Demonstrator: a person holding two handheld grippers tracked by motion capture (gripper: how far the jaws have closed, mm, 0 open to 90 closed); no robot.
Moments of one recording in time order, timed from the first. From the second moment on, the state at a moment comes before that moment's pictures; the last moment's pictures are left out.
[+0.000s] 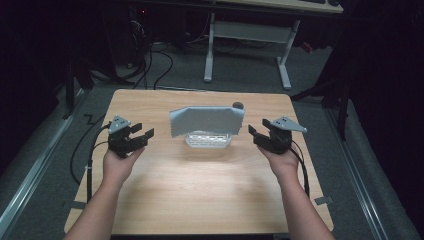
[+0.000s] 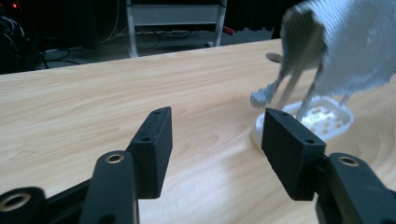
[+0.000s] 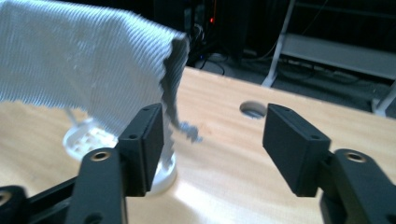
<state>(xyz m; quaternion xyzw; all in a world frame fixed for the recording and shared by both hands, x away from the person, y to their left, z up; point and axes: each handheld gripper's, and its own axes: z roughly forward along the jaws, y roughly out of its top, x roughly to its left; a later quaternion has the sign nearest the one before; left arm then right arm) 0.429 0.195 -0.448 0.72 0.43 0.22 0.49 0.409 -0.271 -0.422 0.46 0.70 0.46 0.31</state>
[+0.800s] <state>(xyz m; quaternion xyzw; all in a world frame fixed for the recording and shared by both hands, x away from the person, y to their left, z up) 0.336 0.157 -0.504 0.78 0.39 0.14 0.46 0.310 -0.262 -0.483 0.43 0.73 0.44 0.29</state>
